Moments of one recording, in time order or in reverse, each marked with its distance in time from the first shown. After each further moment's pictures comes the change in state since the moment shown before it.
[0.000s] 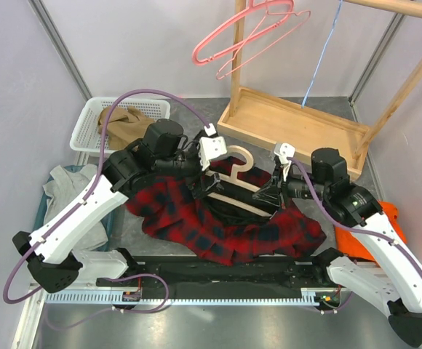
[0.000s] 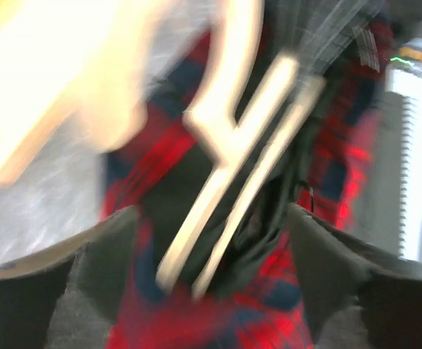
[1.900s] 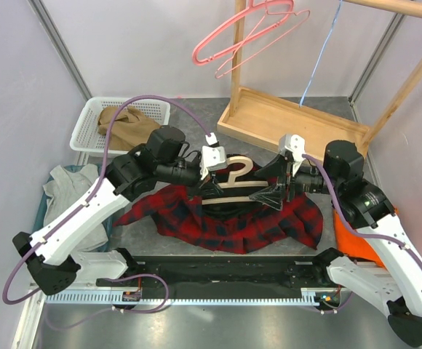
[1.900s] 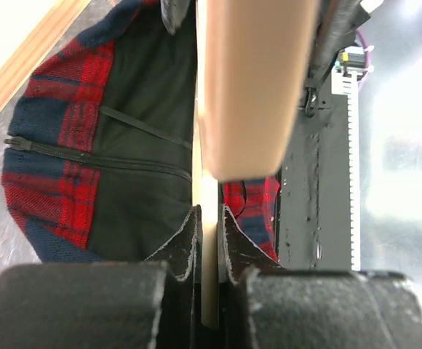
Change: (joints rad) left arm -0.004 -0.016 -0.083 0.035 0.146 -0.064; right arm -0.008 0.016 0.129 0.059 -0.111 -0.028
